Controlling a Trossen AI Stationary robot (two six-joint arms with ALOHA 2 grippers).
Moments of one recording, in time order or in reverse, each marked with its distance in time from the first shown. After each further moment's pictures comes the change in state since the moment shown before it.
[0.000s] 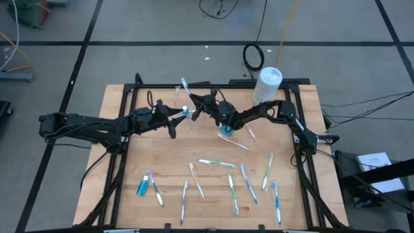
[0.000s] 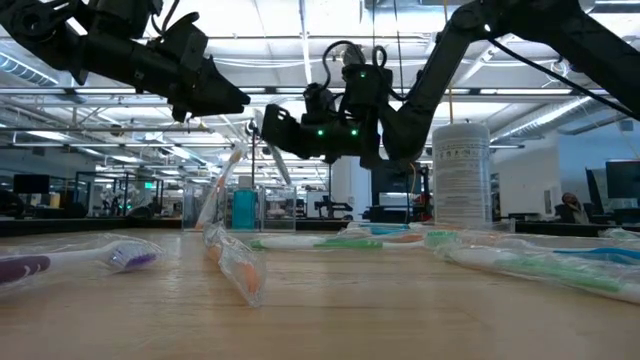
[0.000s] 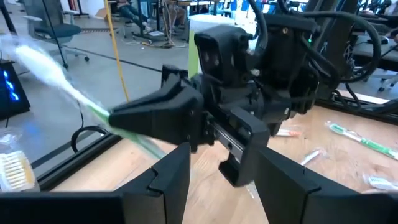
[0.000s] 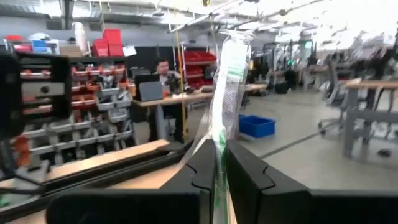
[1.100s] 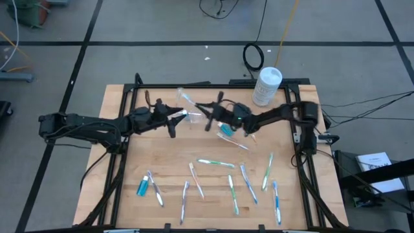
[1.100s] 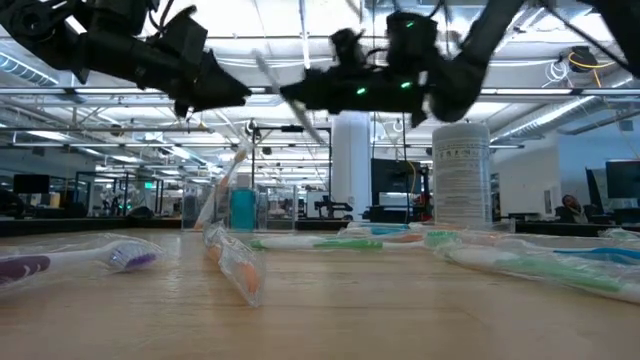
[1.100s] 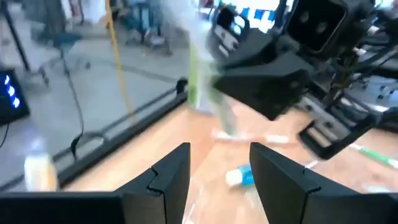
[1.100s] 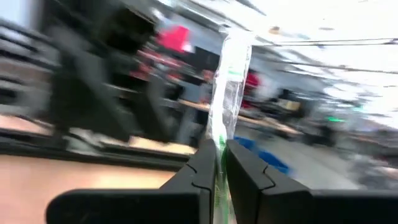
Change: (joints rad) left arm 0.000 -0.005 0.000 0.051 0.012 0.018; right arm 0.074 -0.327 -0.278 -0.049 -0.216 -0.351
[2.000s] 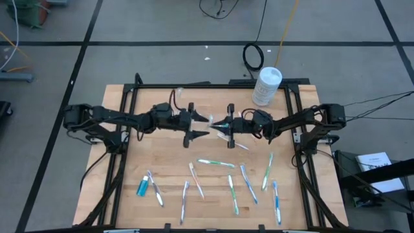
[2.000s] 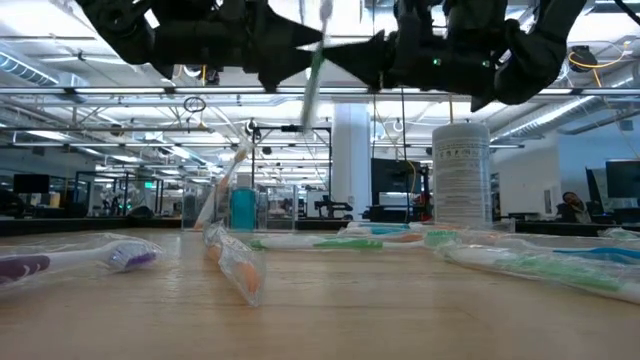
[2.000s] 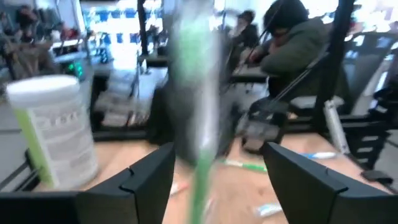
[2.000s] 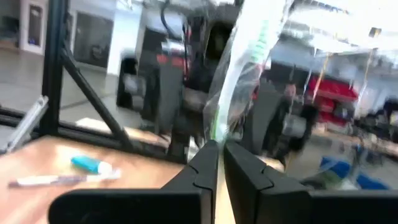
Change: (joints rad) left arm -0.039 0.411 0.314 0.169 0.485 0.122; right arm 0.065 -0.288 -0.306 -0.005 -0.272 0.124
